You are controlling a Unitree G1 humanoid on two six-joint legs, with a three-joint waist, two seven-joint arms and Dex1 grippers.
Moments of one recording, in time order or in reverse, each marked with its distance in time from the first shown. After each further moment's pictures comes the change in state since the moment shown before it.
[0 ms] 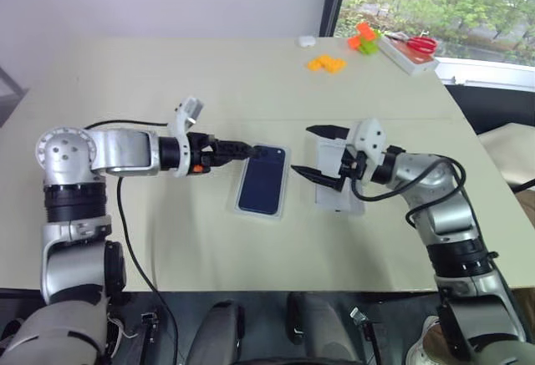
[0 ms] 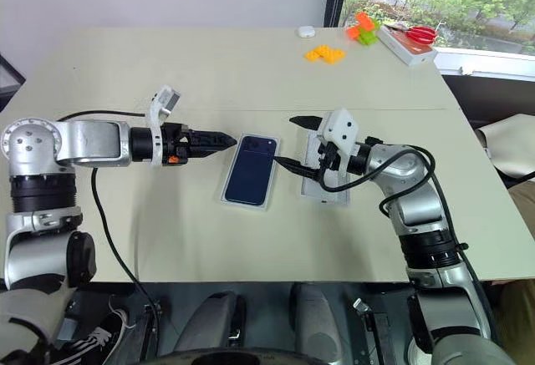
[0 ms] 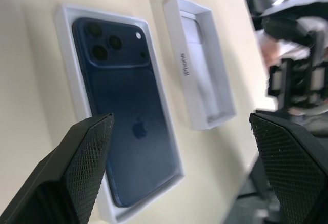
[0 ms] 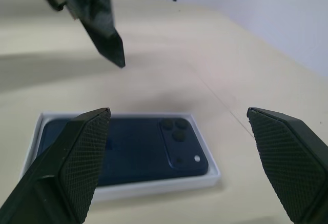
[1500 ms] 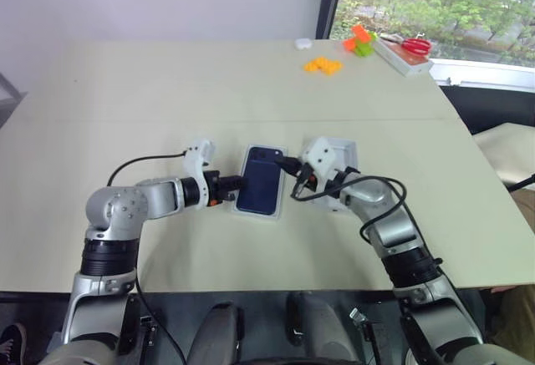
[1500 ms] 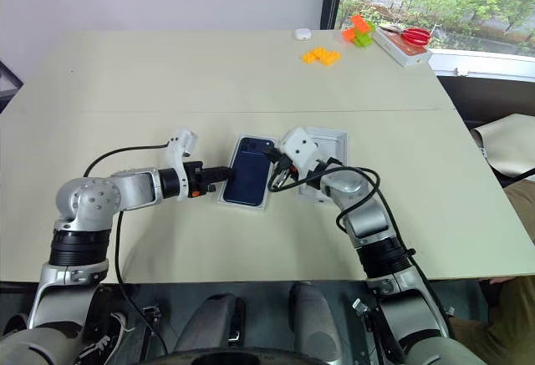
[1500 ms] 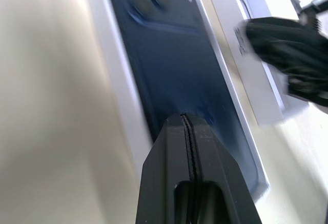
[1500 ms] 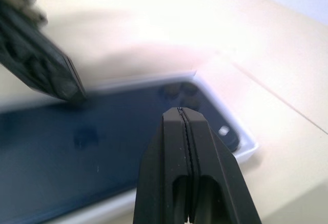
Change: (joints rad) left arm 0.248 -0.139 -0.067 -0.154 0.639 -0.279 -0.488; right arm 0.024 0.182 0.093 0.064 -0.137 0.070 -0.246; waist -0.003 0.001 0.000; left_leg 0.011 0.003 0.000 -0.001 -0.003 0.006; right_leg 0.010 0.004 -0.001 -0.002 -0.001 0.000
